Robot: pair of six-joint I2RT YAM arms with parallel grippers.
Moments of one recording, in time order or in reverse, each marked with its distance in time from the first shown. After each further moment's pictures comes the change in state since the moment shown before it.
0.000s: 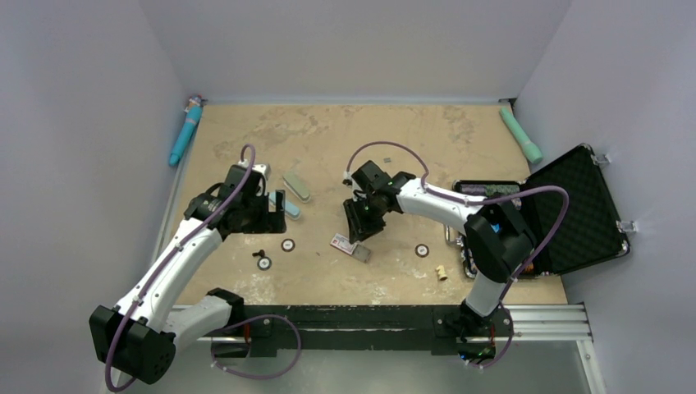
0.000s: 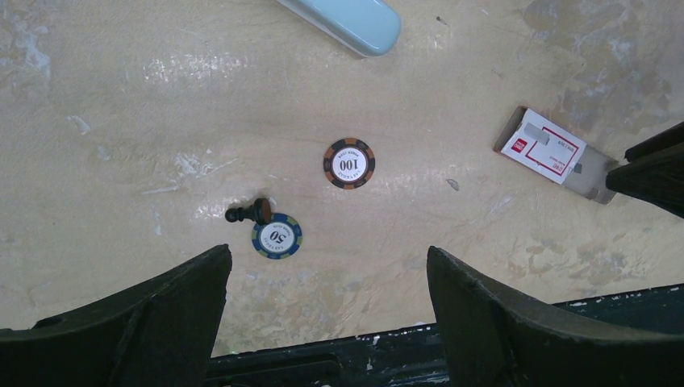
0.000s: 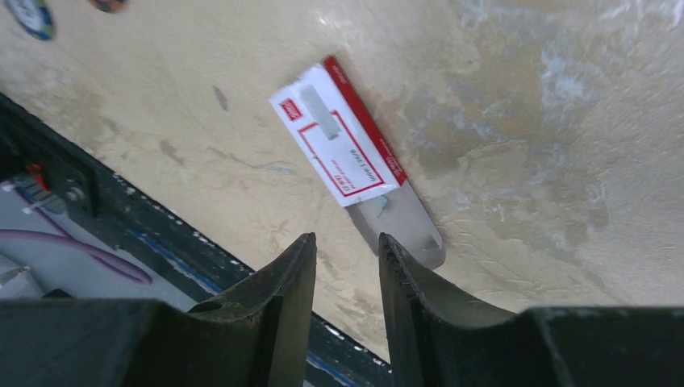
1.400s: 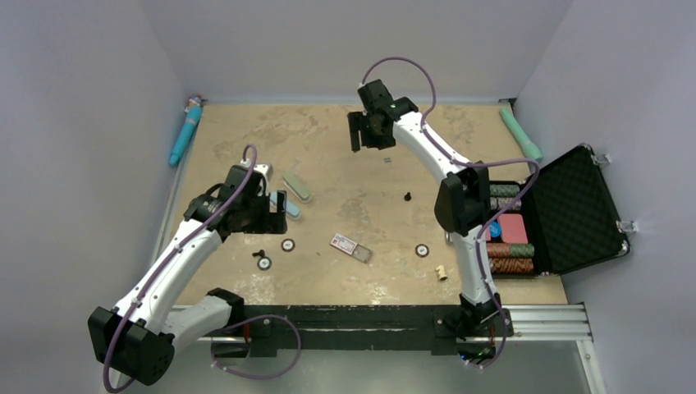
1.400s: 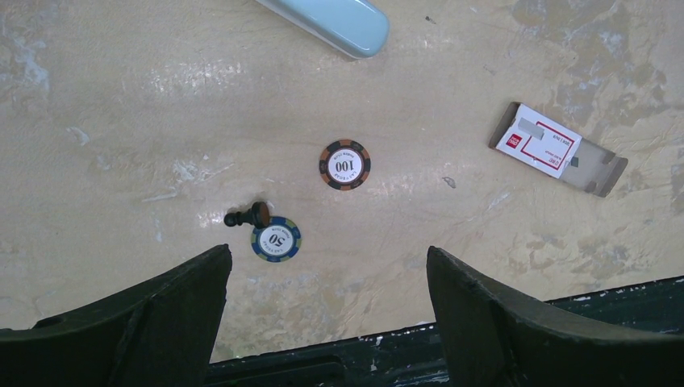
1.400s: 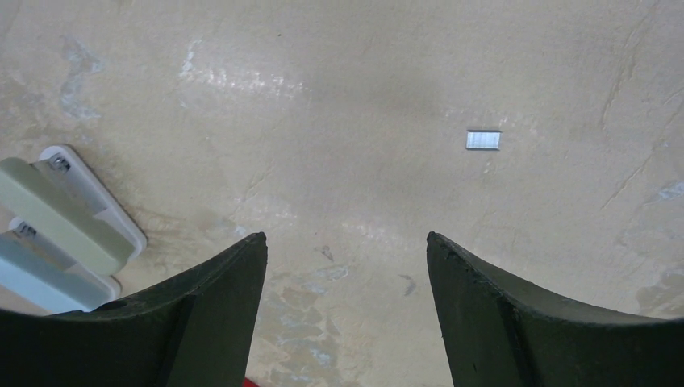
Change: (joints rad) left arm -0.015 -0.009 0.000 0.007 0.005 0.021; right arm -0.244 0.473 1.001 -0.310 0.389 -0.097
